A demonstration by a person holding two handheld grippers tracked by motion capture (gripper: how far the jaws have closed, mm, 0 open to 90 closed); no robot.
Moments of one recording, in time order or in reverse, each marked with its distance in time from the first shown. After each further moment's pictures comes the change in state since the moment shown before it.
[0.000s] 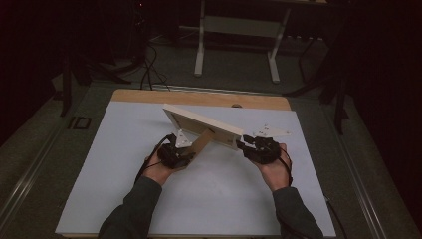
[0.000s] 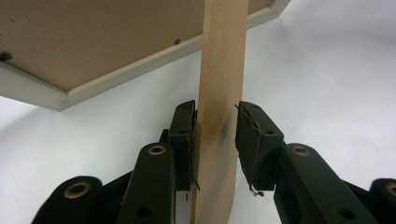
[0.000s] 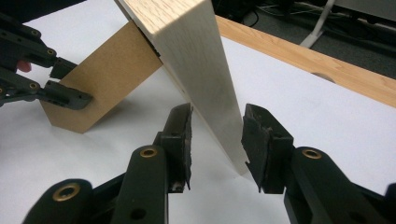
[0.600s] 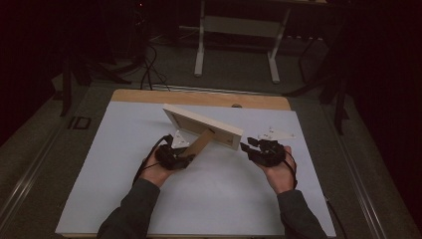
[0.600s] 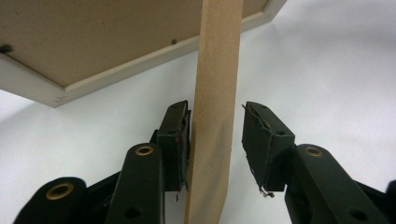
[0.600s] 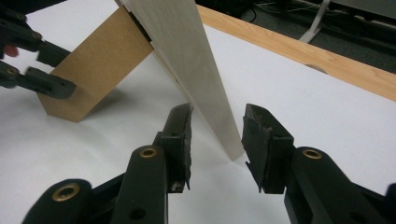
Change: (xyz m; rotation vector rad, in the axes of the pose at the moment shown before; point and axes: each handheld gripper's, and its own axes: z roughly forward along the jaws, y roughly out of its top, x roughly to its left) left arm 0.002 -0.004 -0.009 -0.031 -0.030 -0.025; right arm -0.007 -0.010 -0.008 0.006 -0.005 0.001
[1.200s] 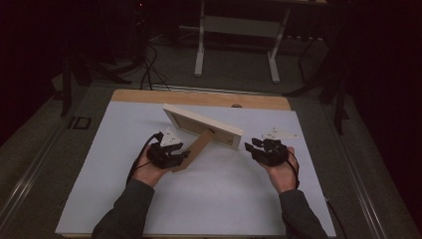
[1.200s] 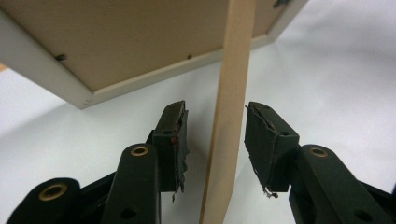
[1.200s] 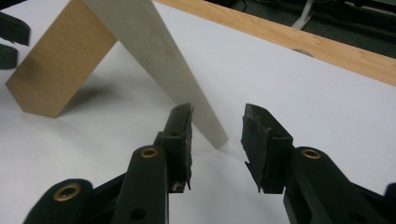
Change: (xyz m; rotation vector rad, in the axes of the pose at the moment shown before) left arm 0.011 -0.003 -0.023 -0.070 0.010 -0.063; right arm -0.014 -0.010 0.004 0.025 -0.031 0.040
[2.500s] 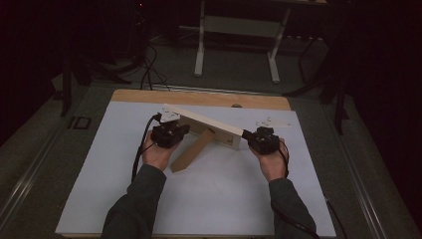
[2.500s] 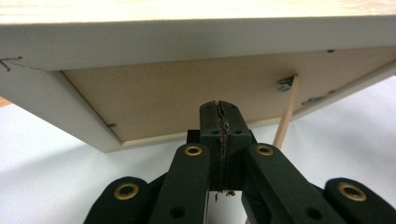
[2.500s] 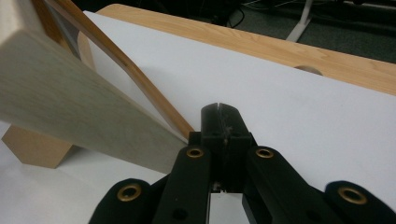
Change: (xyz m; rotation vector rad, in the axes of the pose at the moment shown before) left arm 0.018 0.045 0.009 -0.103 0.075 -0.186; right arm 0.000 0.024 0.026 -0.043 0.007 0.090
